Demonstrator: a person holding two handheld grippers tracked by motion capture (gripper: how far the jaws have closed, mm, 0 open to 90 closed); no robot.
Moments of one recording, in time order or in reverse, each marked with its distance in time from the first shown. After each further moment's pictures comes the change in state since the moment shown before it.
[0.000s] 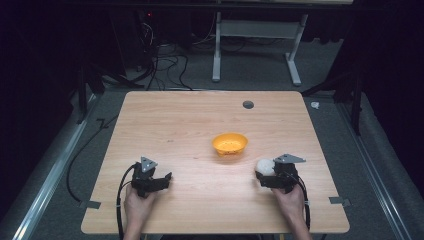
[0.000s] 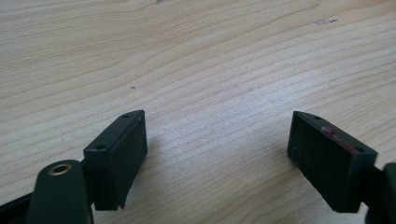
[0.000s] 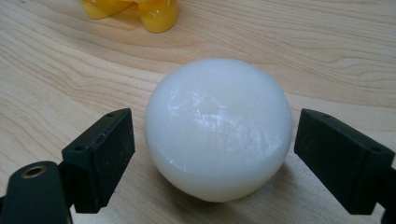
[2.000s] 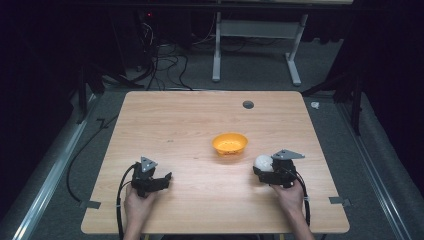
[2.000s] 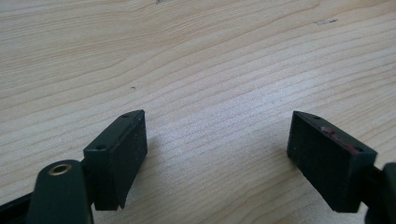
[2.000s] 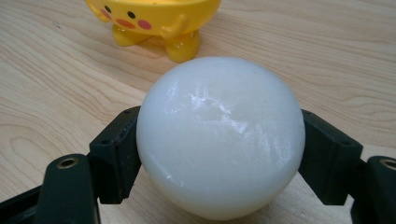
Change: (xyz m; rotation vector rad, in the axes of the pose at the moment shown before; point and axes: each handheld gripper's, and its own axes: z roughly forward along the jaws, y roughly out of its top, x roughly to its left) left arm 0.000 0.000 0.000 0.000 0.000 -0.002; right arm 0.006 0.017 -0.006 -0.042 0.054 -0.033
